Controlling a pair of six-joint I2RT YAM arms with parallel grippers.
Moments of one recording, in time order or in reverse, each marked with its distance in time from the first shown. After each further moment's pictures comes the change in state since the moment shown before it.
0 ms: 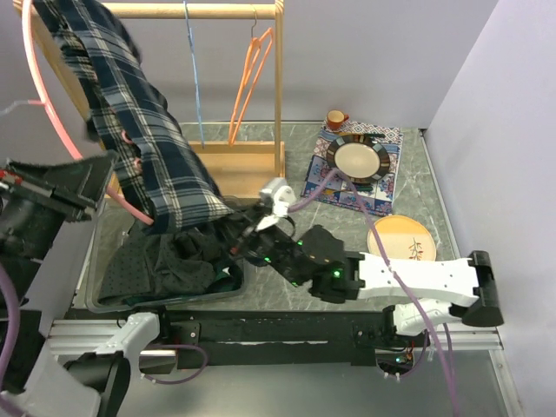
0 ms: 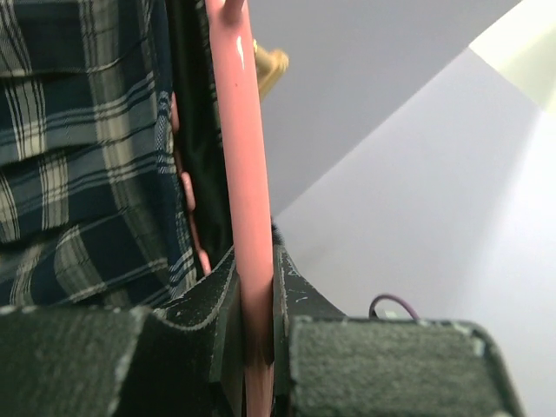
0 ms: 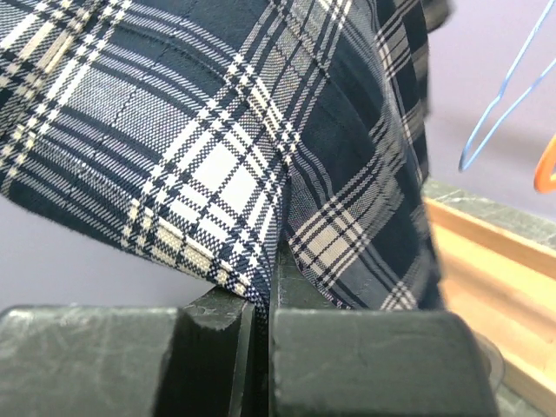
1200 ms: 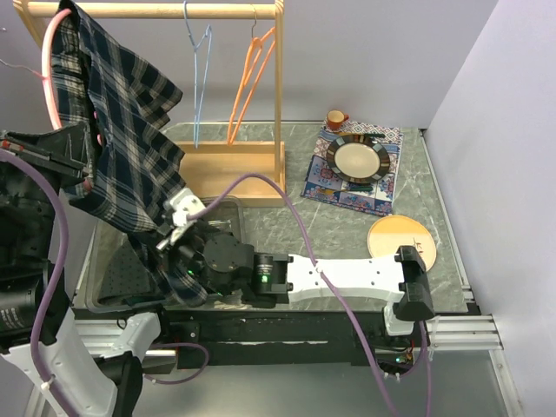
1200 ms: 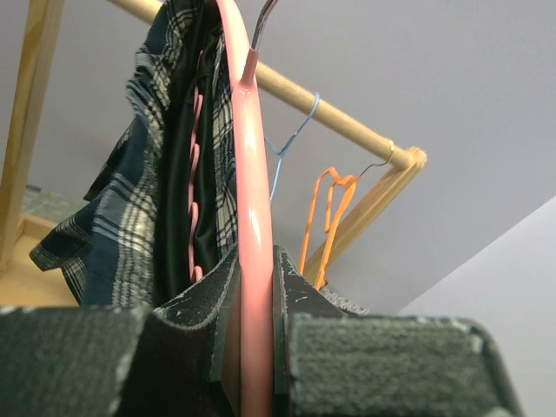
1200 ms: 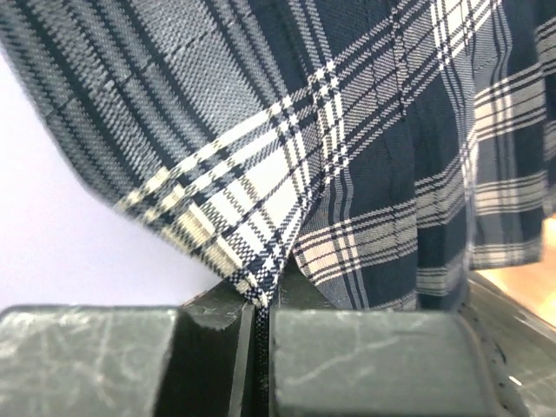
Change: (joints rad) left arm 0.154 -0.034 -0.253 0.245 -0.164 0.187; right arm 0.087 0.444 0.484 -0.186 0.006 0.064
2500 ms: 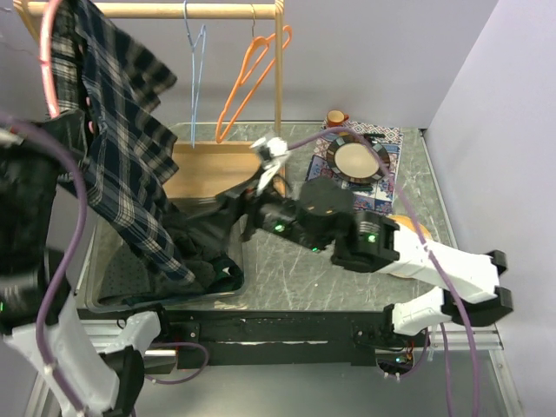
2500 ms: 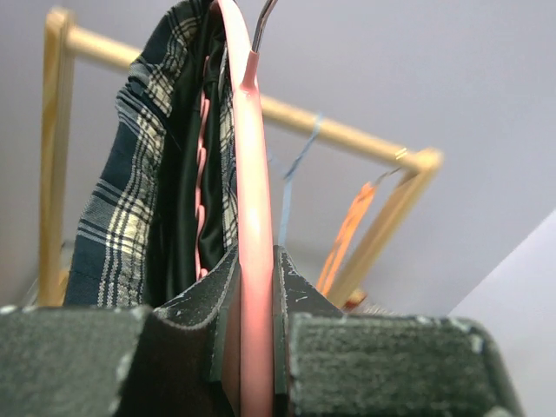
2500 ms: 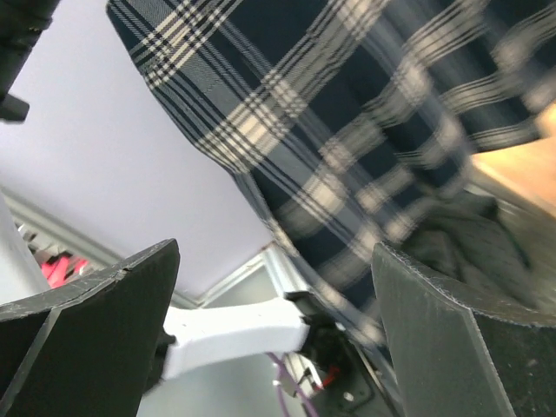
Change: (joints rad) left arm 0.037 0.039 -0.006 0.071 0.060 0.159; right arm -0.159 -0.383 0.022 -0.542 -0.307 0.374
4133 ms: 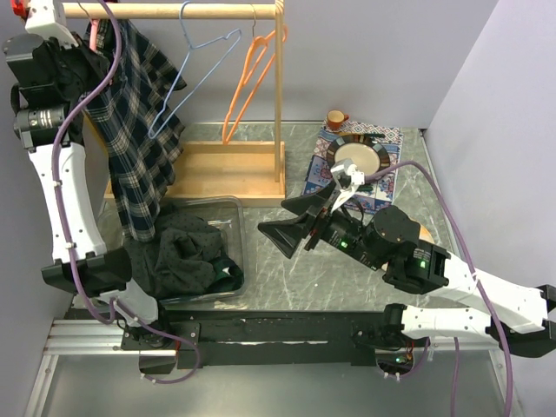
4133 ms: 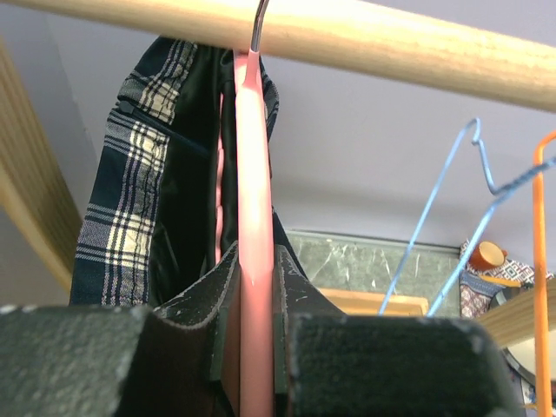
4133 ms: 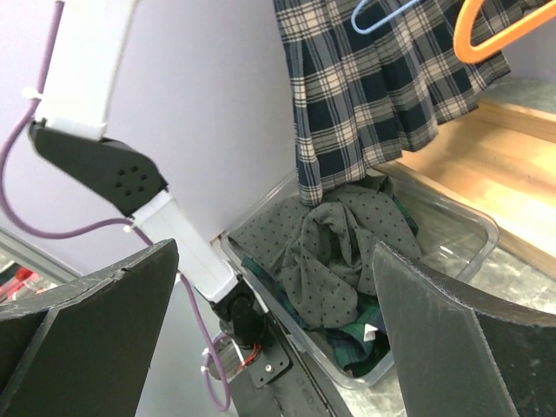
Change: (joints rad) left arm 0.002 0.653 0.212 0.156 0.045 0.249; right arm -0.136 -0.471 -0.582 0.175 -0.001 -0.058
